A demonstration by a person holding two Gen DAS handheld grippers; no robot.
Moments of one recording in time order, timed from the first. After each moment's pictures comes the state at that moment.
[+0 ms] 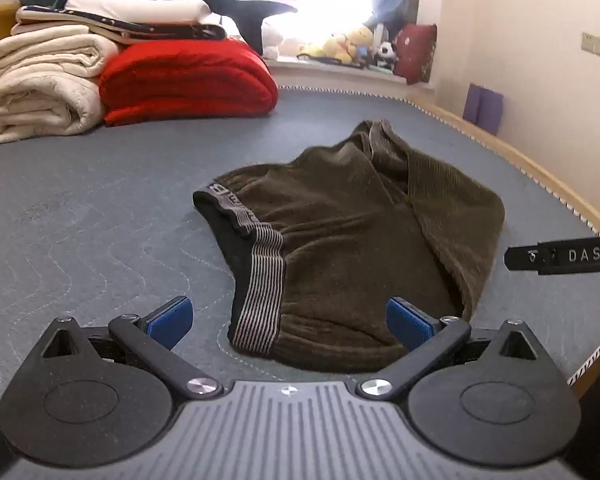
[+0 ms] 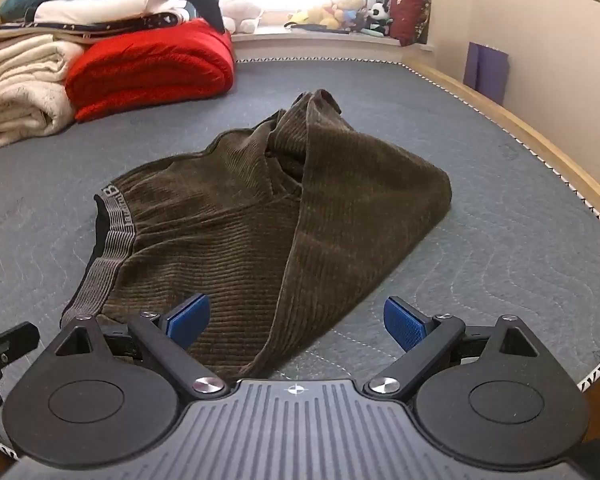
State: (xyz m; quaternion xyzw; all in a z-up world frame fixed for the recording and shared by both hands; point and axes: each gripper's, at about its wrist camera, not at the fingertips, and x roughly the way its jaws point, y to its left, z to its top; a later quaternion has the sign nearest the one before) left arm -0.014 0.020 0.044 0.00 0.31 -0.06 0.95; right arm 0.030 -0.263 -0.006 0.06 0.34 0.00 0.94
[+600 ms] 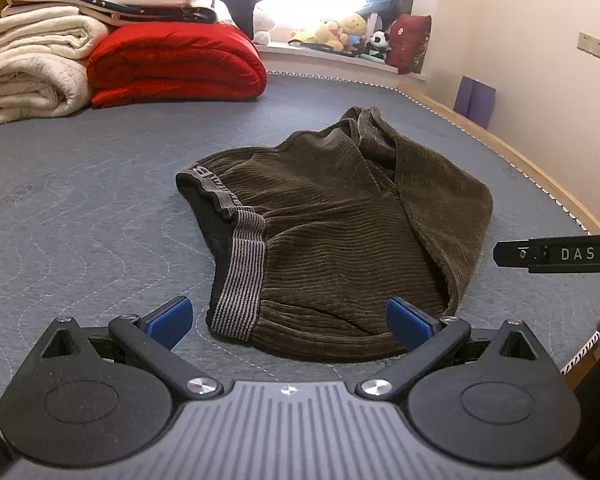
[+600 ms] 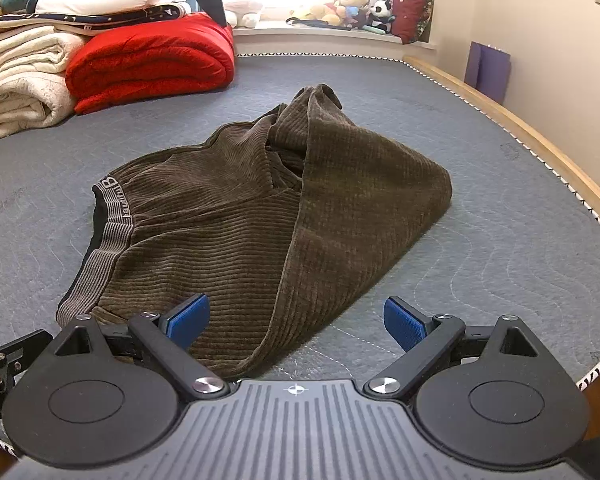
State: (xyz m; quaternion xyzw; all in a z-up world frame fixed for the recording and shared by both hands) left arm 0.024 0.041 -0.030 -0.02 0.34 -0.09 0.94; right arm 0.031 -0.264 0.005 0.04 0.35 -0.01 0.93
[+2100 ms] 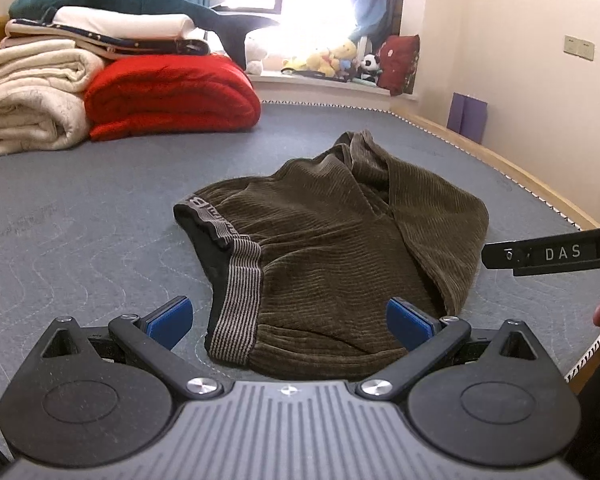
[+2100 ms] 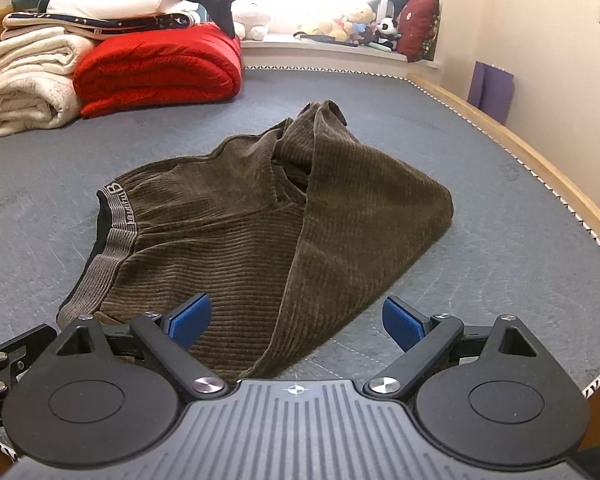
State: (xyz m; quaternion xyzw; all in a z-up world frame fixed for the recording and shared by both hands) left arm 0.013 0.040 -0.039 -0.01 0.29 -0.10 0.95; right arm 0.027 -0.256 0.012 0.02 0.33 -0.01 0.94
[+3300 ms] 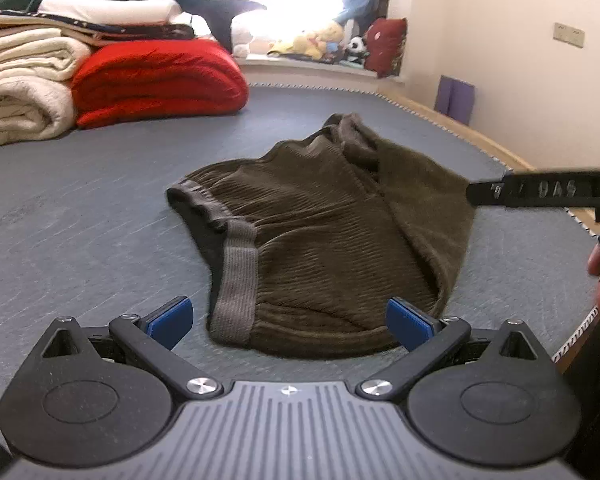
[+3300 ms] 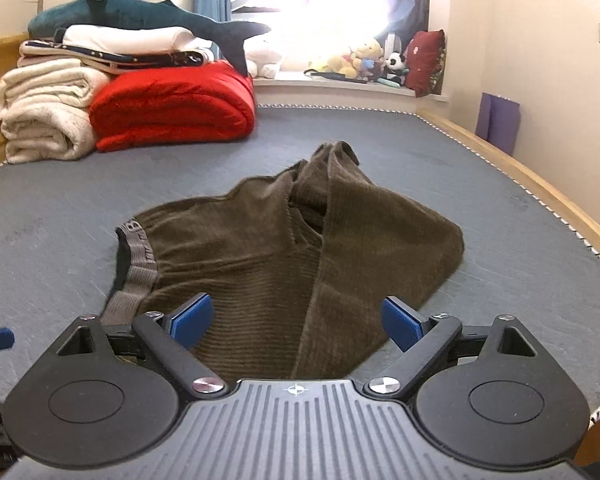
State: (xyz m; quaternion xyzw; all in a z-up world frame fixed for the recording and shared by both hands) left arm 0.014 0.055 -0.037 0.00 0.32 -0.12 0.94; right arm 0.023 -0.248 0.028 0.03 0.28 0.01 0.96
